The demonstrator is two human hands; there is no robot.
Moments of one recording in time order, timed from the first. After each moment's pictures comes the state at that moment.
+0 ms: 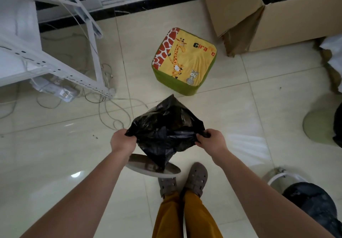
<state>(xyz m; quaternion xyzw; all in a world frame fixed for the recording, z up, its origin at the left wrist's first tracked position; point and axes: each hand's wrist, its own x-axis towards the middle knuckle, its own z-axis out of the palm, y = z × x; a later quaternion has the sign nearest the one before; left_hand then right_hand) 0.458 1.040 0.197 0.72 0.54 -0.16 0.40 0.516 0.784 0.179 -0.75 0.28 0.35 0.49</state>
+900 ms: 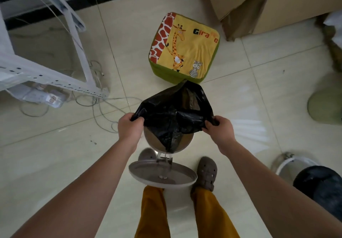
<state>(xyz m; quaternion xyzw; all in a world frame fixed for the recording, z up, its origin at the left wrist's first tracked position) 0.516 1.071 0.148 0.72 0.48 -0.14 0.48 0.539 0.817 0.144 -0.76 0.32 0.27 0.50</state>
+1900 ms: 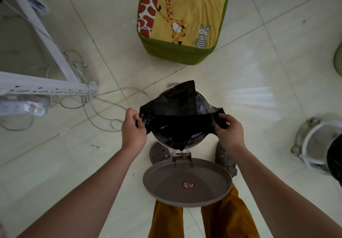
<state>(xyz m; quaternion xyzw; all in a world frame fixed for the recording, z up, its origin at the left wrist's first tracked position) 0.495 1.114 0.046 0.84 0.29 -0.20 0.42 0.480 0.849 0.046 -0.76 0.40 0.24 0.44</state>
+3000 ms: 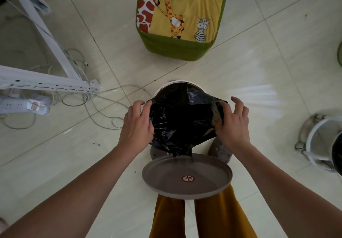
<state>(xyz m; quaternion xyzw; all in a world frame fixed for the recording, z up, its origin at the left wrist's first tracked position) 0.491 1.114 0.062 0.96 -0.04 -0.23 0.16 0.479 0.844 0.055 -0.95 0.14 0.24 0.15</state>
